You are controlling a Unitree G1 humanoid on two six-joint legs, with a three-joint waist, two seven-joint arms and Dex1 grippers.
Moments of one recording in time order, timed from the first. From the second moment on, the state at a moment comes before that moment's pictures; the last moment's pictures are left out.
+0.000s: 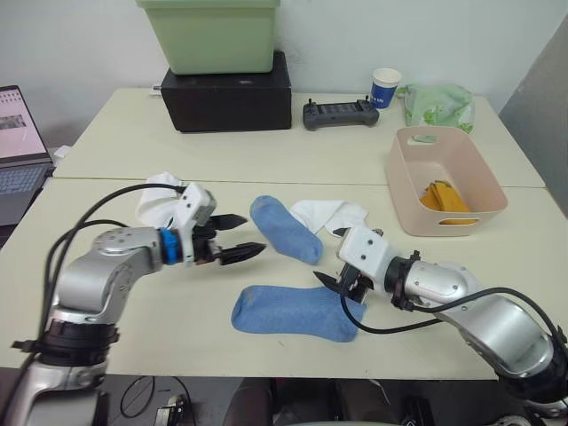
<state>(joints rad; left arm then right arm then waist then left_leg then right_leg) -0.32 0.80 0.05 -0.11 -0.49 0.61 -1.04 -0.40 -0.76 0.58 -0.64 0.11 0.76 0.39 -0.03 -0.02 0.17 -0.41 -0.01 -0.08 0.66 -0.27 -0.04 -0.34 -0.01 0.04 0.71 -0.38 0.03</state>
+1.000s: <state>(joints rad) -0.31 0.74 0.05 0.07 -0.33 0.30 -1.03 -0.39 -0.81 0.44 -0.42 -0.21 0.34 0.78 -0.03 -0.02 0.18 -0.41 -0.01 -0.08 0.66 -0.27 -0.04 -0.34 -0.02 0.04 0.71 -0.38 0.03</state>
